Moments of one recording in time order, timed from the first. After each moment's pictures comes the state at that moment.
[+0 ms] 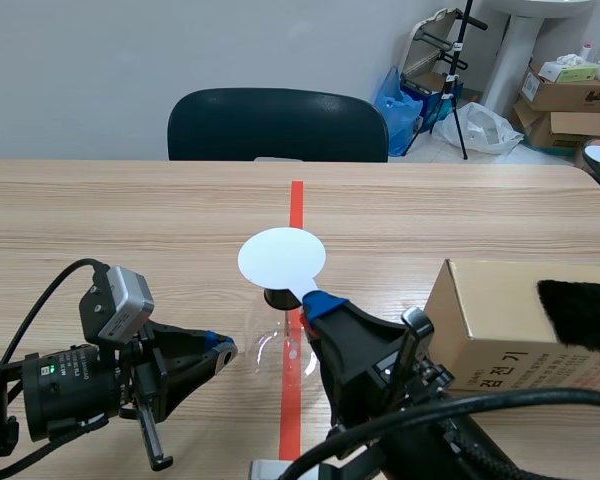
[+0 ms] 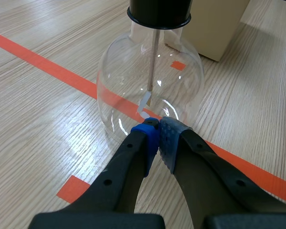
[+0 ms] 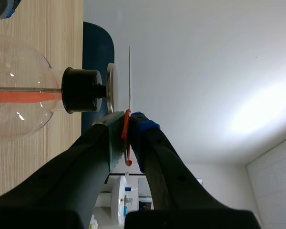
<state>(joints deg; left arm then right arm) 4.5 -26.7 22.6 66.1 2.9 -41.8 -32.4 -29.5 18.1 -26.8 93.3 -91.3 -33.8 6.3</state>
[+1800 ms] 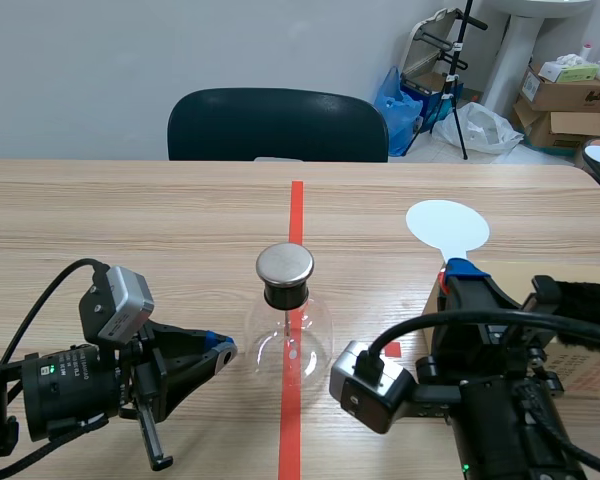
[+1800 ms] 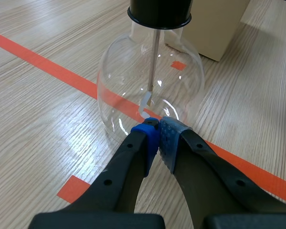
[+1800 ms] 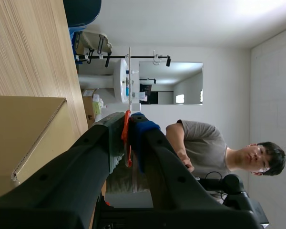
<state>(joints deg) 4.5 -26.7 22.6 66.1 2.9 -41.8 -32.4 -29.5 18.1 -26.8 93.3 -91.3 -33.8 -28.0</state>
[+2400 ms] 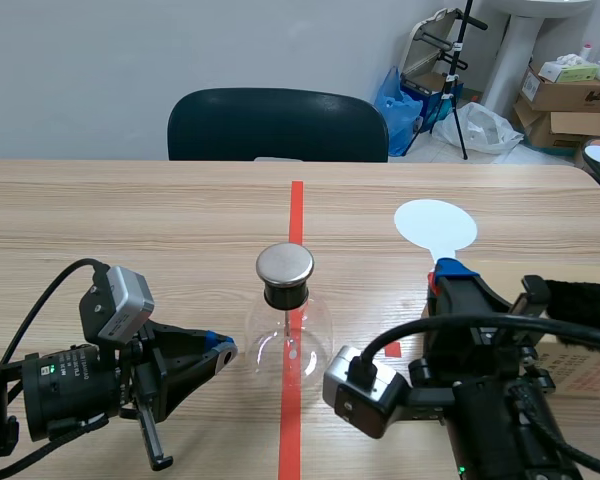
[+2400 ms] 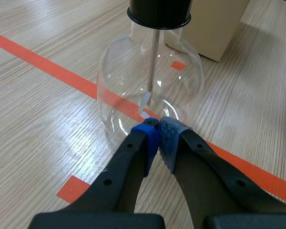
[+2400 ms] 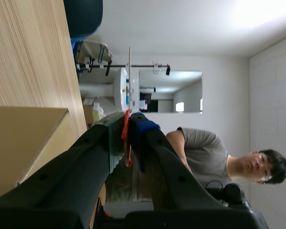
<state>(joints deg) 4.5 -26.7 22.6 66.1 2.9 -41.8 -32.4 -29.5 18.1 -26.8 93.3 -91.3 -33.8 -24.2</state>
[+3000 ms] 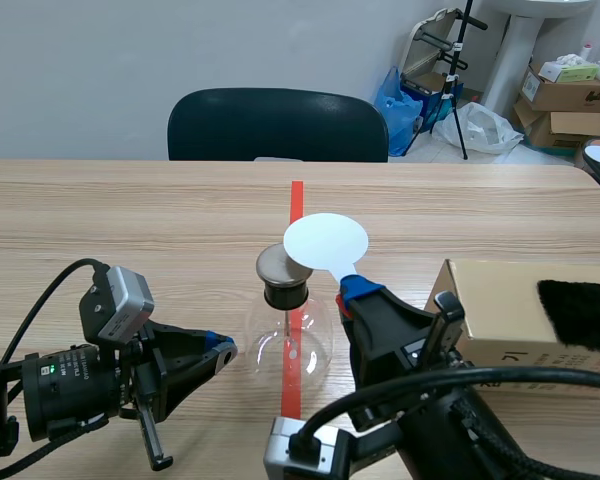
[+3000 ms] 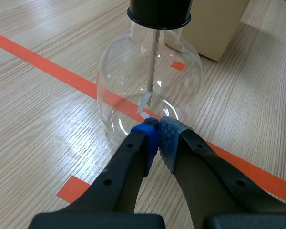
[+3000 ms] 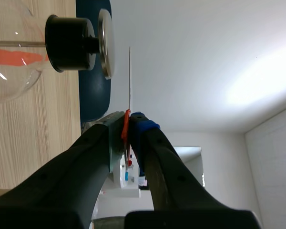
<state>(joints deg) 4.5 -26.7 22.6 66.1 2.9 -41.8 -32.4 -29.5 18.1 -26.8 93.3 -91.3 -33.8 -2.4</state>
